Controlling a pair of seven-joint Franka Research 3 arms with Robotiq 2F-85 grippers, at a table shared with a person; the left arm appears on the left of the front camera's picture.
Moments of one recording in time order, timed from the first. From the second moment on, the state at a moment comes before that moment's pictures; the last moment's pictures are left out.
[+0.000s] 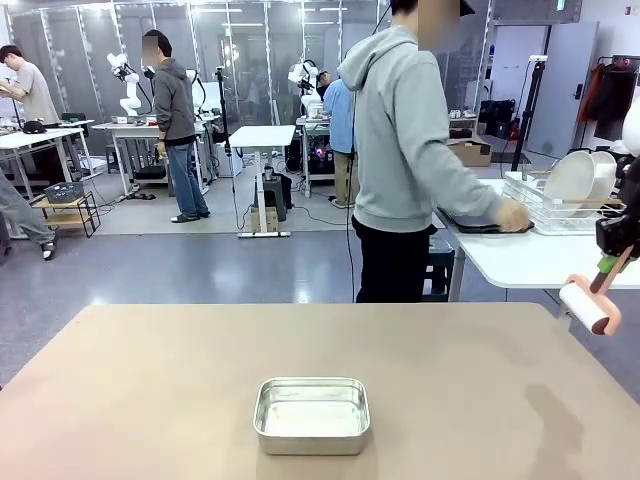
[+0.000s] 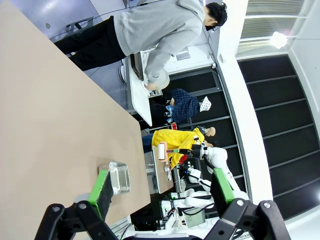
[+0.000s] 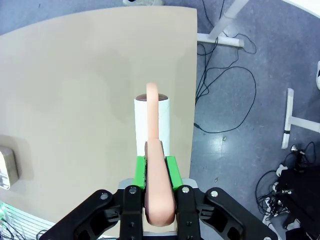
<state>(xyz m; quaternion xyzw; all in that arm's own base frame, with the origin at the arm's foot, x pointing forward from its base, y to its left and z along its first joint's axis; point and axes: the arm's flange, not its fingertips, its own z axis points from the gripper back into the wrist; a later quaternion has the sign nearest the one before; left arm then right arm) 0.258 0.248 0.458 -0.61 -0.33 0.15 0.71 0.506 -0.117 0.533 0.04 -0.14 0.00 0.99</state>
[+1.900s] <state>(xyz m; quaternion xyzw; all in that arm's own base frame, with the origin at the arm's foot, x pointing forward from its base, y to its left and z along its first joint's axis) 0.258 0.248 0.458 -0.61 -0.33 0.15 0.71 0.508 -0.054 0.573 0.03 -0.20 0.19 0.96</state>
